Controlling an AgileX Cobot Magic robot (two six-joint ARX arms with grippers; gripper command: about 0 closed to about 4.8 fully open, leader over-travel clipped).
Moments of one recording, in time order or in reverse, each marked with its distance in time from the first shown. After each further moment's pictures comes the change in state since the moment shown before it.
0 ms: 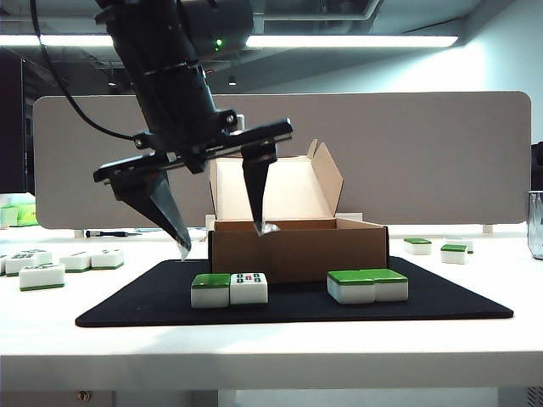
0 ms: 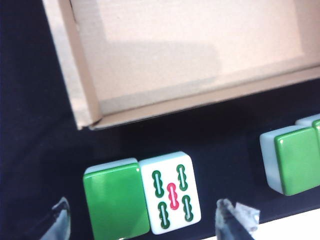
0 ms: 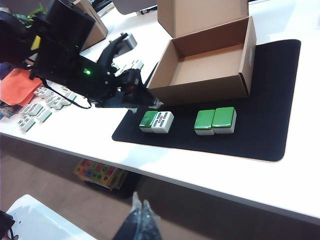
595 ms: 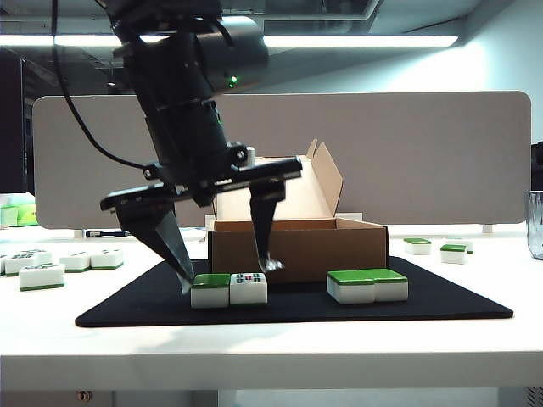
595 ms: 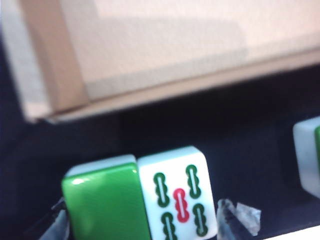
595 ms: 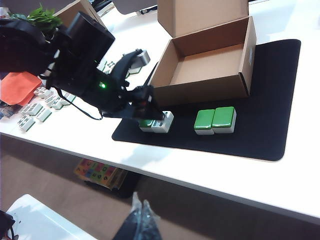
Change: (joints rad) left arm -0.020 0.084 0.000 0.004 -0.004 0.000; right arm 0.000 0.000 0.000 -0.001 0.000 0.000
